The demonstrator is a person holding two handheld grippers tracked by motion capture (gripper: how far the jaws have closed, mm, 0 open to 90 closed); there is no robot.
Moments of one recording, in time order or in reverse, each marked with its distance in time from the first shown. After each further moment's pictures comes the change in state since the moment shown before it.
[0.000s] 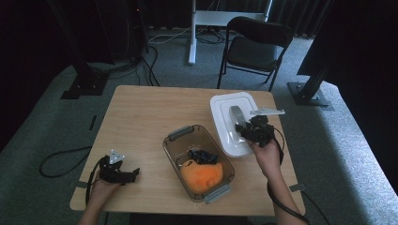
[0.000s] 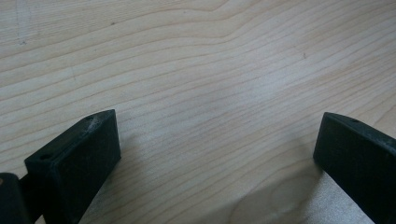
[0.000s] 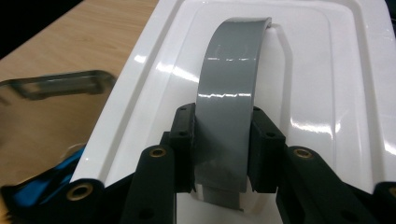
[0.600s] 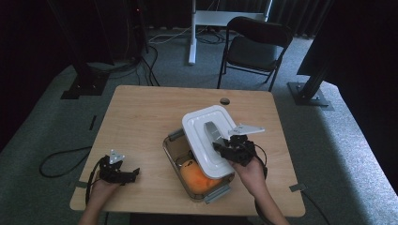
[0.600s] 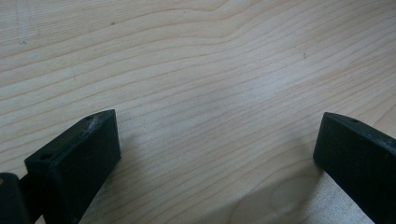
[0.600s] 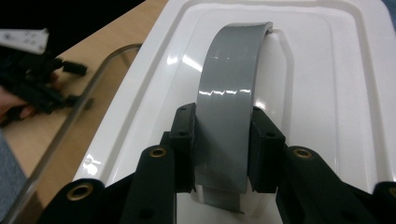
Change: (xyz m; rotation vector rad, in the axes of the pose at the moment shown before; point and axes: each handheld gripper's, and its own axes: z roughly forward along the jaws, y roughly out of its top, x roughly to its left) left arm 0.000 0.000 0.000 0.004 -0.001 0.001; right arm 0.080 -0.026 -0.010 0.001 0.189 -0.122
